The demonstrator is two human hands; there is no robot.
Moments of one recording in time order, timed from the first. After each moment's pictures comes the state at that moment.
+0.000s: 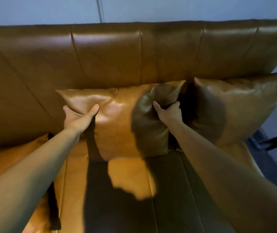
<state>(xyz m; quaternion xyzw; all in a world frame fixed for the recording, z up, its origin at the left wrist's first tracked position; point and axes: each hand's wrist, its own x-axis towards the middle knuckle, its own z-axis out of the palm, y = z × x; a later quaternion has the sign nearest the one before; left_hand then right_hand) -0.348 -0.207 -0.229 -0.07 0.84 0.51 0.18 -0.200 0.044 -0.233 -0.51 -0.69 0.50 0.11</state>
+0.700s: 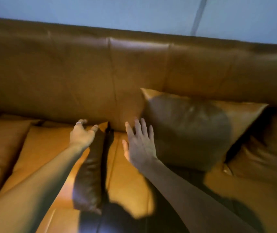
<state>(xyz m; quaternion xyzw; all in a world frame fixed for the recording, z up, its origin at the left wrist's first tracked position) -0.366 -0.424 -0.240 -0.14 0.88 0.44 0.11 -0.264 -0.244 -0.235 -0.03 -0.99 0.12 -0.04</state>
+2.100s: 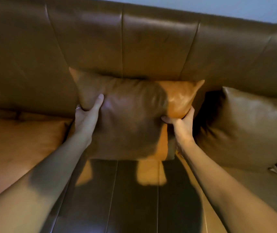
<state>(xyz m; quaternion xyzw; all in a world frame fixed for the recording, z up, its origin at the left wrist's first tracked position) -0.502 -0.588 -0.241 -0.20 0.74 0.64 0.09 -0.389 -0.352 -0.243 -0.38 -0.64 0.66 0.15</state>
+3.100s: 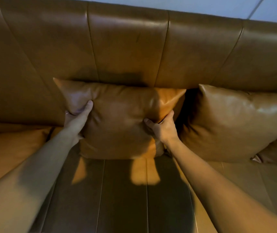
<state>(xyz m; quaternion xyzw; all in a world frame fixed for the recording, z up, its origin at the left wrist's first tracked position) -0.521 -0.556 -0.259 -0.20 0.72 0.65 0.19 -0.389 -0.323 -0.266 -0.39 -0.75 0.53 0.04</state>
